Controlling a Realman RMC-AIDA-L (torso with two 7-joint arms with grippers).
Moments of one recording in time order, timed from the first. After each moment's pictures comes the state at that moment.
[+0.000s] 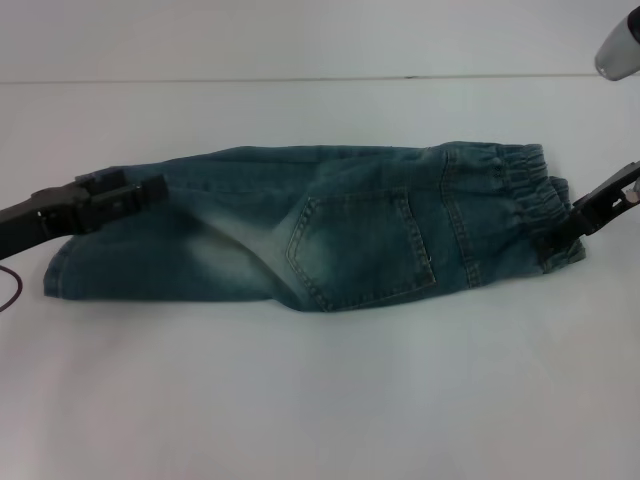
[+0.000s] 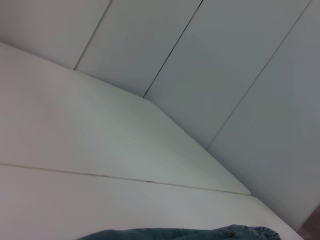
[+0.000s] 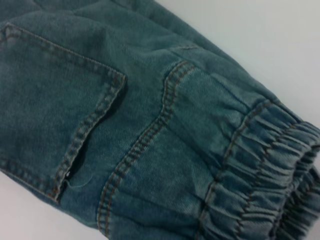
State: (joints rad) left arm -0.47 -2.10 0.37 0.70 2.03 1.53 -1.69; right arm 0.81 2.01 -0.89 -0.88 -2.79 -1.43 2.25
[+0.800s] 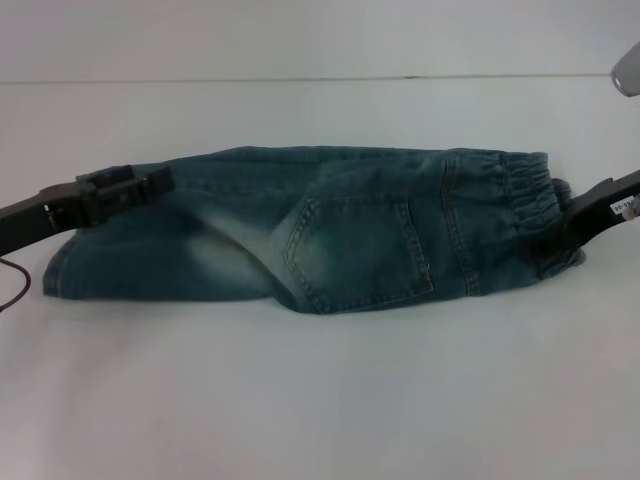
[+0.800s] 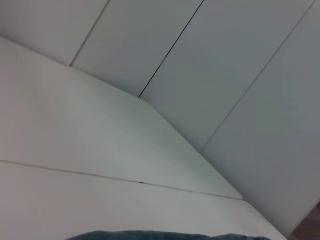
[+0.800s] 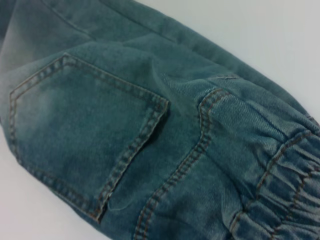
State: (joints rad) left arm -0.48 -2.10 0.37 0.69 2.03 1.53 -1.73; right arm 0.76 1.98 -0.84 -0.79 -2.60 -1.41 2.08
